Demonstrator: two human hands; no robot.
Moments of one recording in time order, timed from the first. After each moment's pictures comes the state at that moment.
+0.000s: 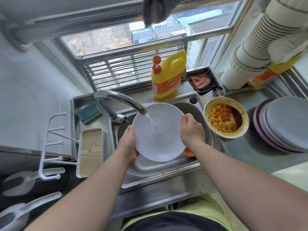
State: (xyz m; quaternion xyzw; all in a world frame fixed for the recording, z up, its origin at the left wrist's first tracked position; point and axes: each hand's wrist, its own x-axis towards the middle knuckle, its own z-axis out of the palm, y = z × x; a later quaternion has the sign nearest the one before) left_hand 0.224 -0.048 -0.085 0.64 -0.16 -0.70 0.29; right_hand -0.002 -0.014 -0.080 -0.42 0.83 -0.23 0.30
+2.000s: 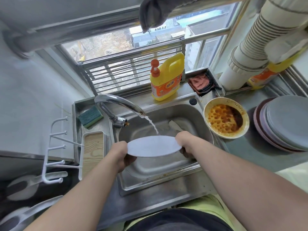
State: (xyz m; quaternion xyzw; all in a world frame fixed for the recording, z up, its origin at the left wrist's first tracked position) left_hand 0.252 -0.048 -0.076 0.77 -0.13 -0.60 0.19; right_hand 0.015 -0.027 -0.079 -0.16 0.79 -0.04 0.59
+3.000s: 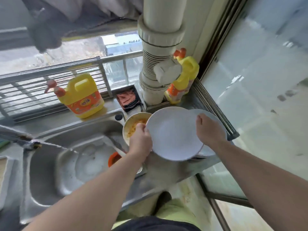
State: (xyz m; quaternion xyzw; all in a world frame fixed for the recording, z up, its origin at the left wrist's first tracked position) left_hand -0.141 0.019 -0.031 0.64 -0.55 -0.50 0.18; right_hand -0.380 0.085 -0.011 -0.41 0.89 -0.09 0.18
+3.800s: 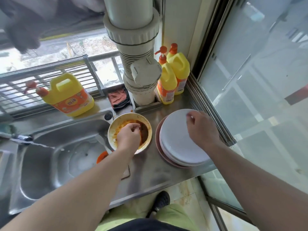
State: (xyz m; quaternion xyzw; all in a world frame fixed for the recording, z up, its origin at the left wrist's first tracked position) left_hand -0.201 0.004 -0.055 0.72 -0.52 -0.42 0.18; right_hand -0.443 0.075 -0.014 -0.51 0.82 -0.20 0.18
